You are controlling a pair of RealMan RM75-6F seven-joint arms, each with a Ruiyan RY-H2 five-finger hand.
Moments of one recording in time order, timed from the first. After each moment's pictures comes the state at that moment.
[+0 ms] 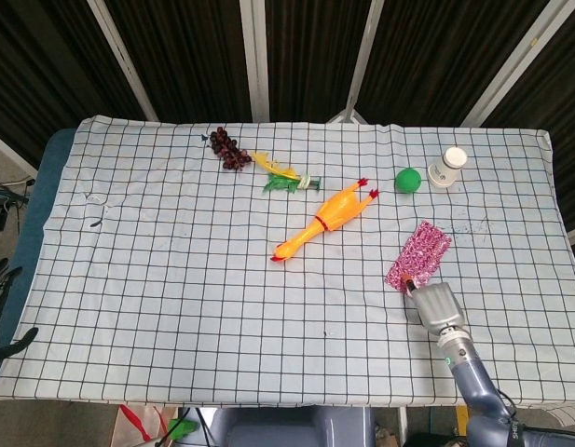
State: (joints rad) left arm 0.00 -1.09 -0.05 -1.71 1.50 1.58 0.18; right arm 0.45 -1.42 0.06 -1.52 -1.06 0.99 -0.74
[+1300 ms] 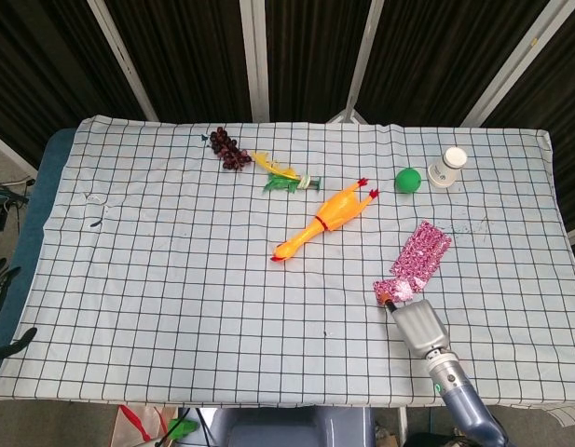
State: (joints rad) left arm 0.00 -1.09 -0.05 -1.71 1.50 1.59 0.16; right arm 0.44 -1.39 -0.03 -1.70 -1.14 1.11 -0.82
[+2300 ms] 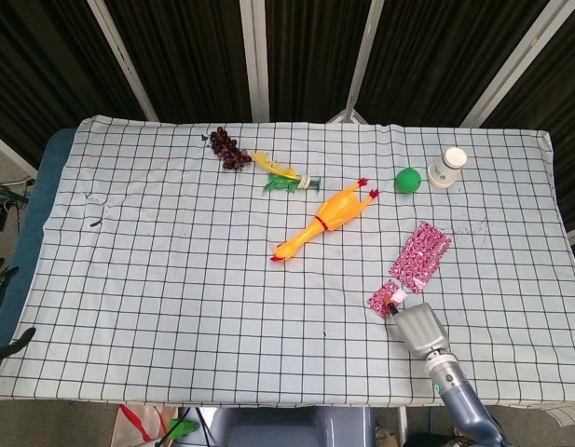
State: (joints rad) left arm 0.00 -1.09 -0.05 -1.71 1.50 1.59 0.17; right arm 0.45 -1.42 -0.09 -1.68 -1.11 1.09 -0.87
